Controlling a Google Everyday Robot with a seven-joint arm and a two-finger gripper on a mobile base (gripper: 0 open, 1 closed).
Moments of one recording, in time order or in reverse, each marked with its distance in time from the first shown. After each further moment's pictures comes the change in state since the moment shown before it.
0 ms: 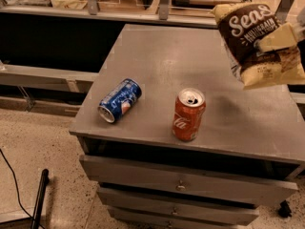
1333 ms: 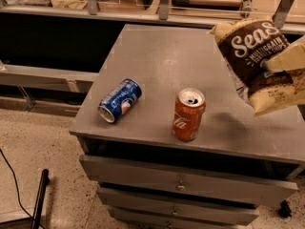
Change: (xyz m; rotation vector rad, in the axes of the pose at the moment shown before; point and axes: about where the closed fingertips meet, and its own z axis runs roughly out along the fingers) arm 0.042 0.046 -0.030 -0.036 0.067 -0.078
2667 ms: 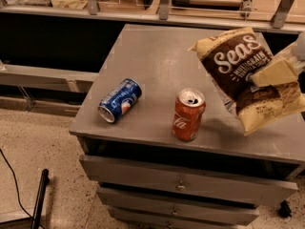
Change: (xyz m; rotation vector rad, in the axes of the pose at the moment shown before) arm 0.003 0.049 0.010 -0.045 0.036 -0.091
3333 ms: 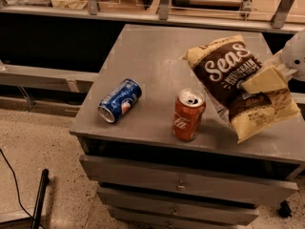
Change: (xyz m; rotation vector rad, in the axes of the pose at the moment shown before) arm 0.000 0.020 0.013 -0.035 0.030 -0.023
